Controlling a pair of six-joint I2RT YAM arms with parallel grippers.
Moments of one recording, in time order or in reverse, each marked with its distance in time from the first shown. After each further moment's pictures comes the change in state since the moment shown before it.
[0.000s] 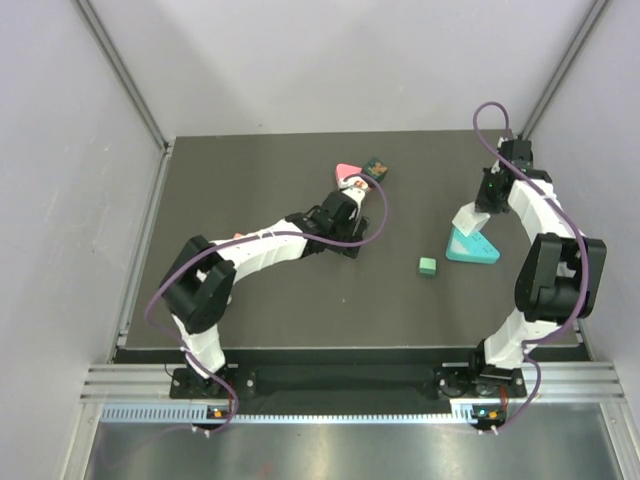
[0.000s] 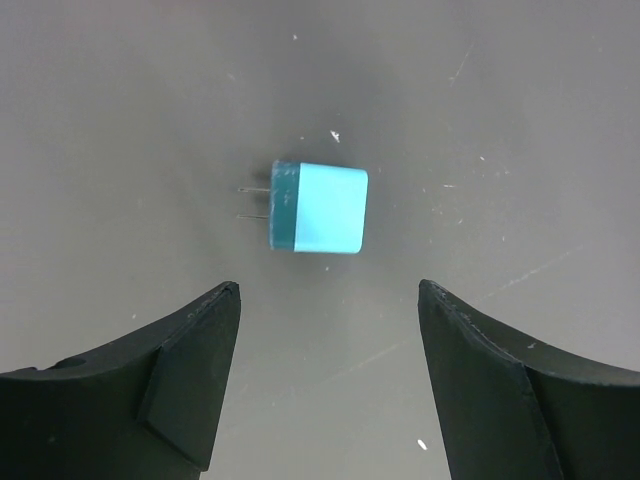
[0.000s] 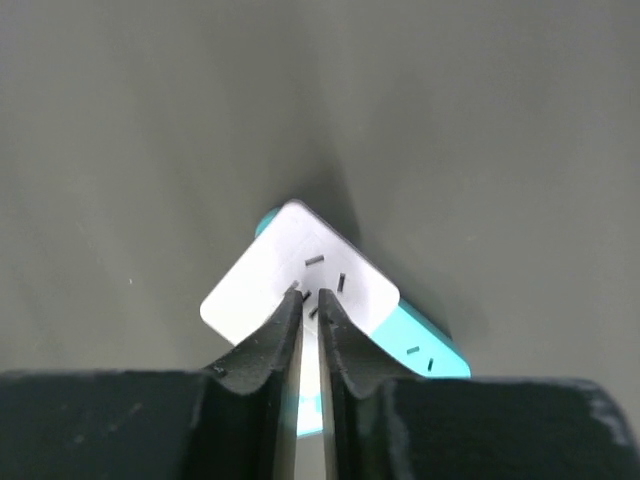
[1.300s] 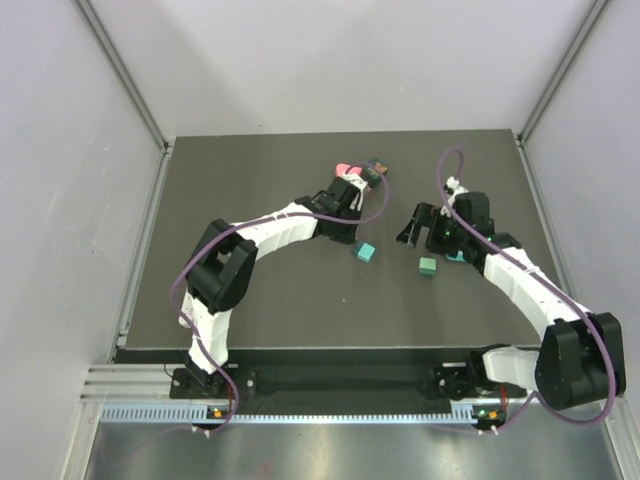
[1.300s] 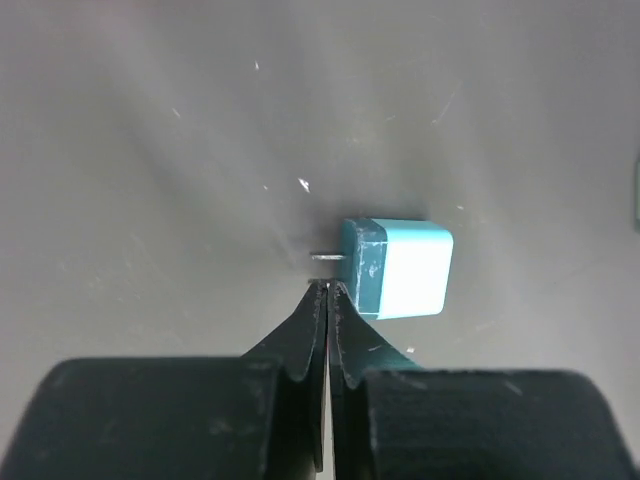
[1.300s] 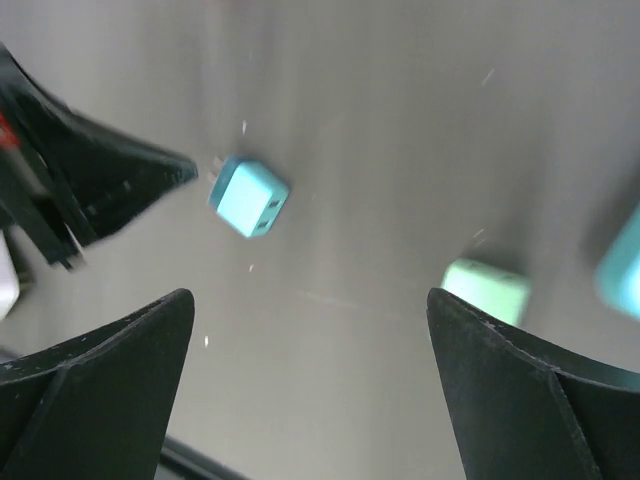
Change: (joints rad) left arm 0.065 0.206 0.209 -0.091 0.179 -0.060; right arm 0.337 -0.484 -0.523 0.283 -0.267 0.253
